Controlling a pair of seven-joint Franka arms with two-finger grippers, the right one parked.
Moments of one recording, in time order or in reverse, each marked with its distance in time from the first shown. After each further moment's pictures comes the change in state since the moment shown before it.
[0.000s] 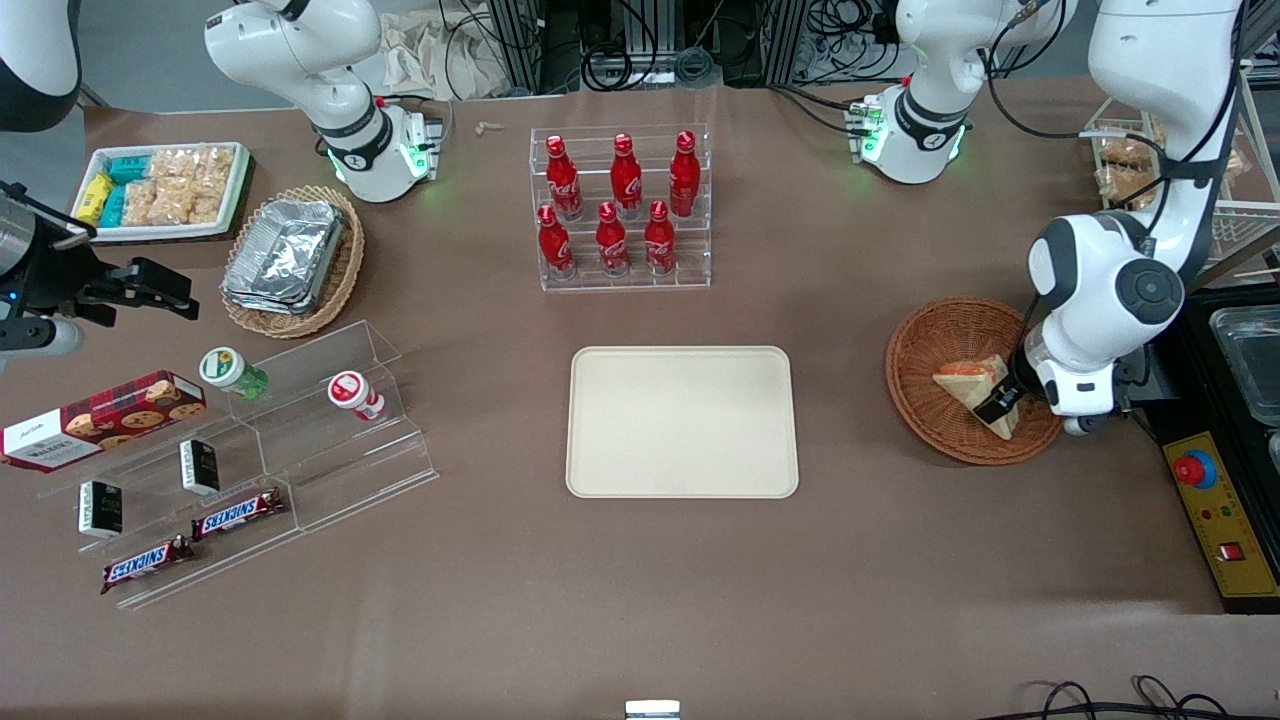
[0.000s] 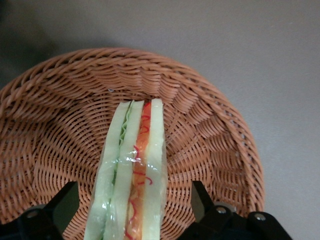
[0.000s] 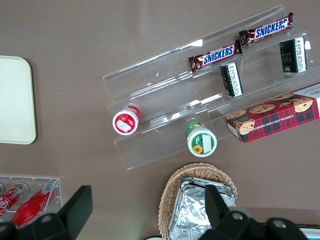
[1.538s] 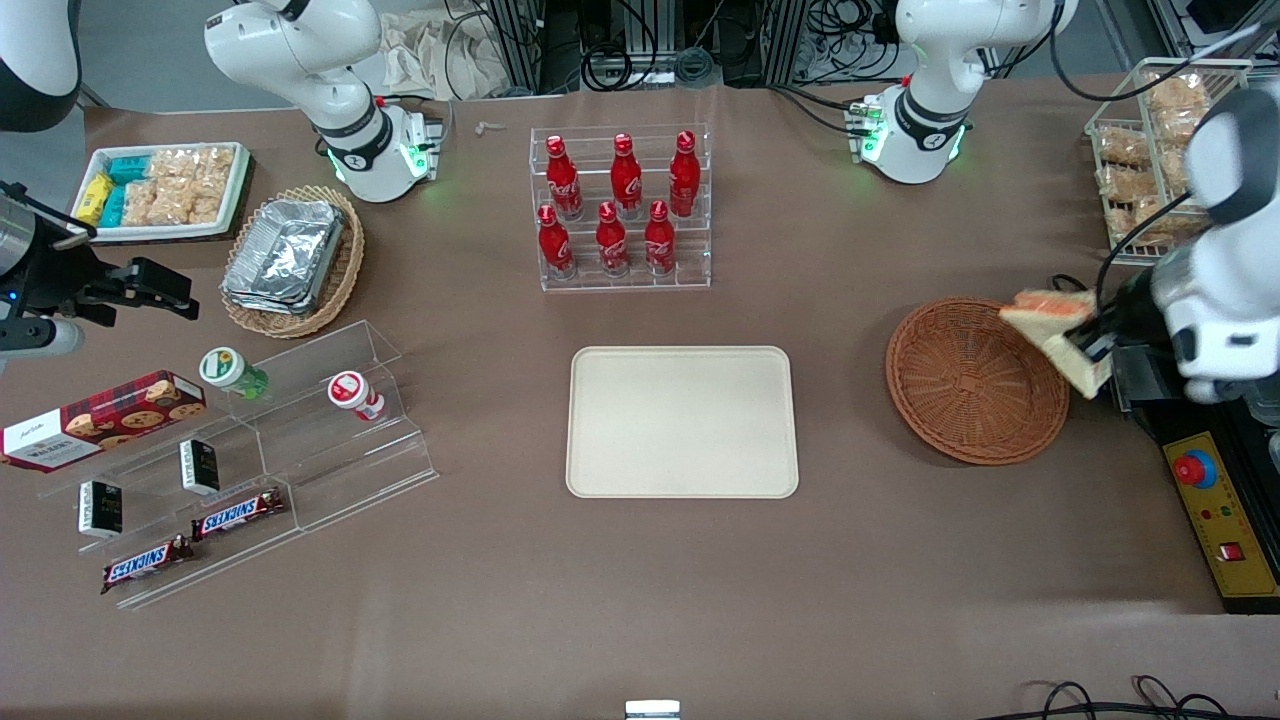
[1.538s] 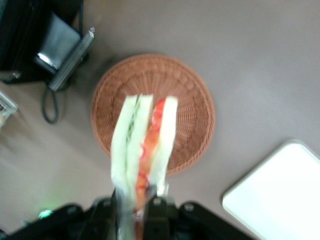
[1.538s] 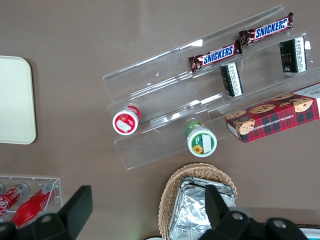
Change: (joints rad) arm -0.016 -0.175 -0.036 0.650 -0.002 -0.997 0.130
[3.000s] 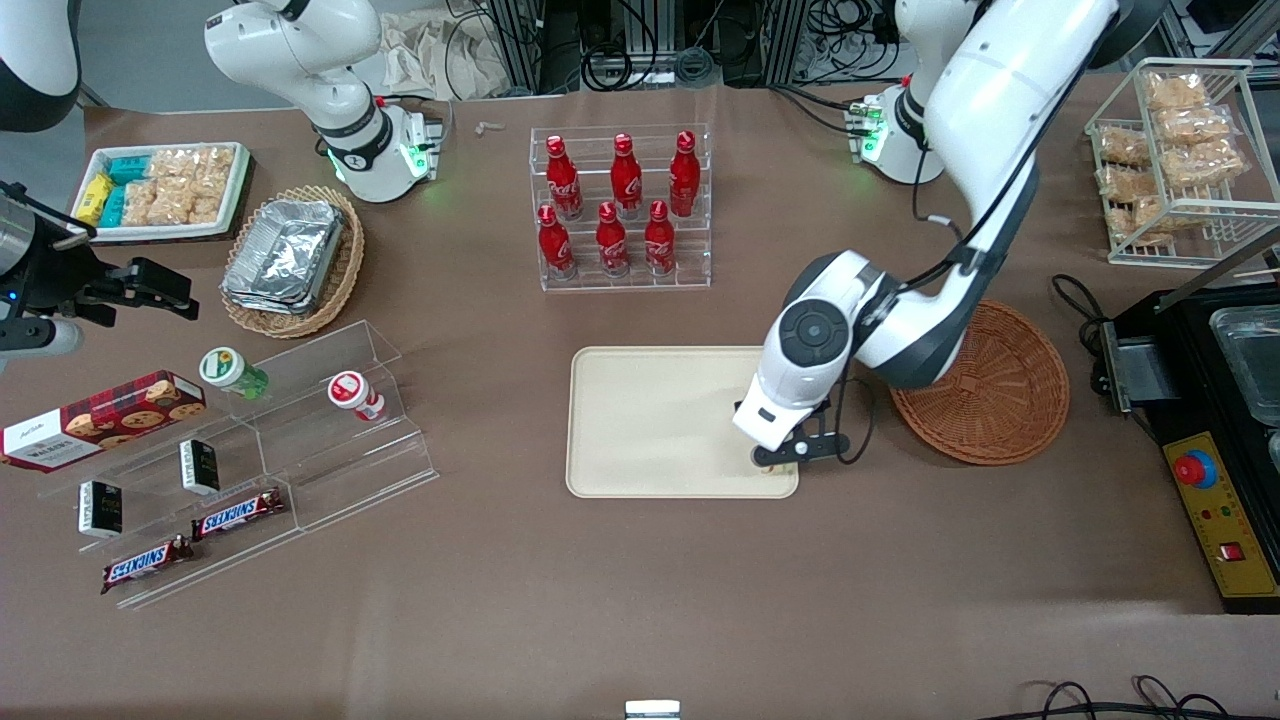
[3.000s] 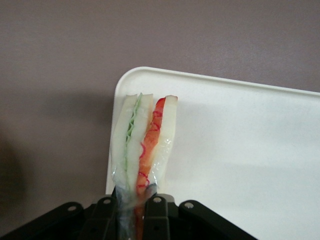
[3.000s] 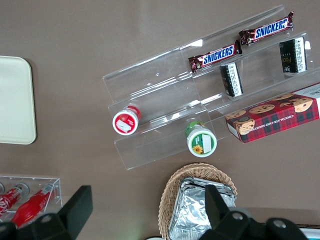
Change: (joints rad) arm -0.193 0.563 -0.393 -0.053 0.330 0.680 -0.217
